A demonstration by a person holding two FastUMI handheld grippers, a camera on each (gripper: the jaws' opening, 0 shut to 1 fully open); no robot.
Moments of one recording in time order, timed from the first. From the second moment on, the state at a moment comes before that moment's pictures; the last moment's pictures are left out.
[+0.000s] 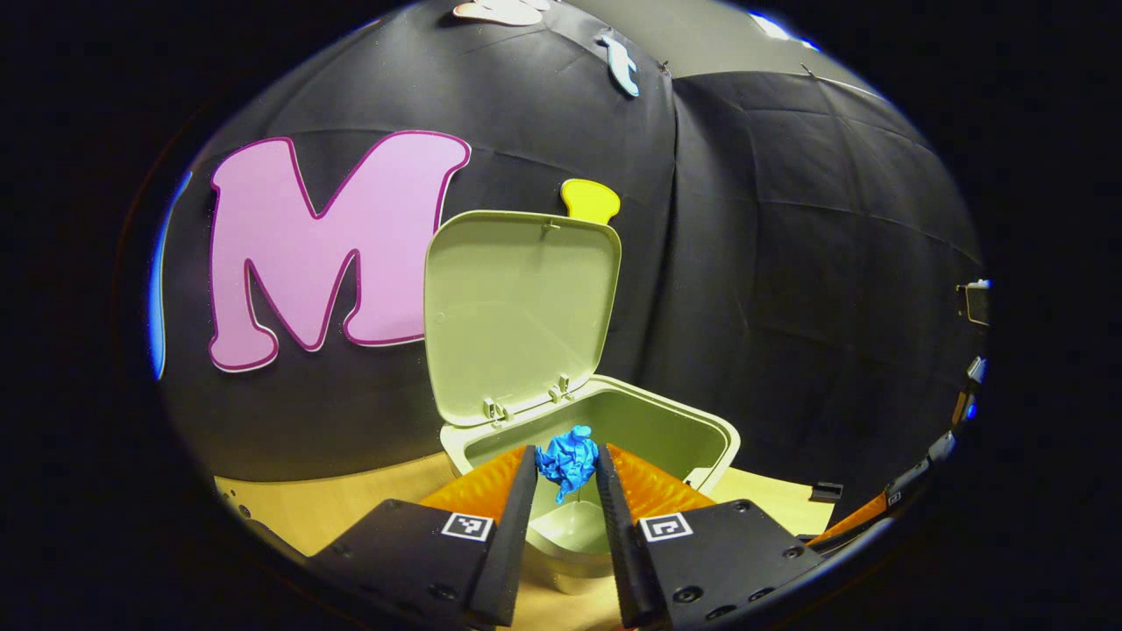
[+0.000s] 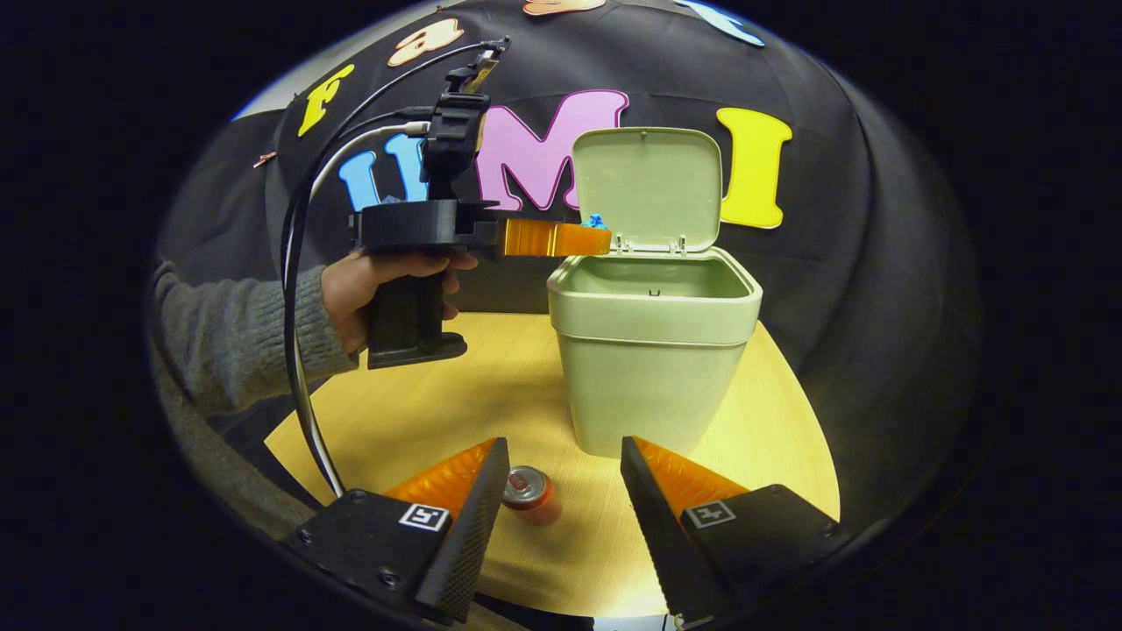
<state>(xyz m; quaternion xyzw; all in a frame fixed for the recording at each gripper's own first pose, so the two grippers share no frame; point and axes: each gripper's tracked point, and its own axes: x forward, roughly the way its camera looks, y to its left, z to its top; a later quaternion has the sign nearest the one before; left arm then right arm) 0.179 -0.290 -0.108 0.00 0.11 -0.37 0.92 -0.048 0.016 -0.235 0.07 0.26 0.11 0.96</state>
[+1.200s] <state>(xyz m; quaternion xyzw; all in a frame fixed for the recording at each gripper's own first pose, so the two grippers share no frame) 0.117 -0.169 -0.061 -0.02 0.06 -0.25 0.97 -0.059 0.063 -0.286 0.07 0.32 0.19 0.93</state>
